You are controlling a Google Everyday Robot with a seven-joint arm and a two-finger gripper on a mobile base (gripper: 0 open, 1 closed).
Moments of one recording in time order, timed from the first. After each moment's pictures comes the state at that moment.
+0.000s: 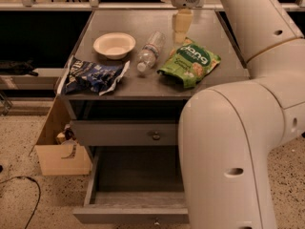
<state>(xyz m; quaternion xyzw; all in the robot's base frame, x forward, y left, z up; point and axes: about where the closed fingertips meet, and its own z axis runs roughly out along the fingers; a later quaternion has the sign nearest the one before) 0.754 -0.063 0.947 -0.76 0.60 -0.06 0.22</state>
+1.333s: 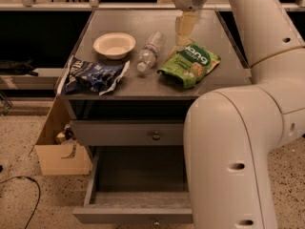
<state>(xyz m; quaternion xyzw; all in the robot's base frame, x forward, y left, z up) 0.743 -0.059 0.943 -0.80 0.55 -0.01 0.26</state>
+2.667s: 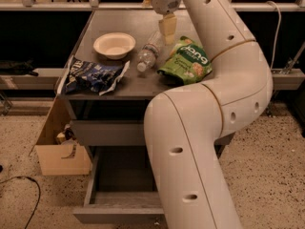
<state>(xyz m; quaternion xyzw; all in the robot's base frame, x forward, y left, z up) 0.793 -0.021 0.916 -0.83 0.51 -0.10 0.19</state>
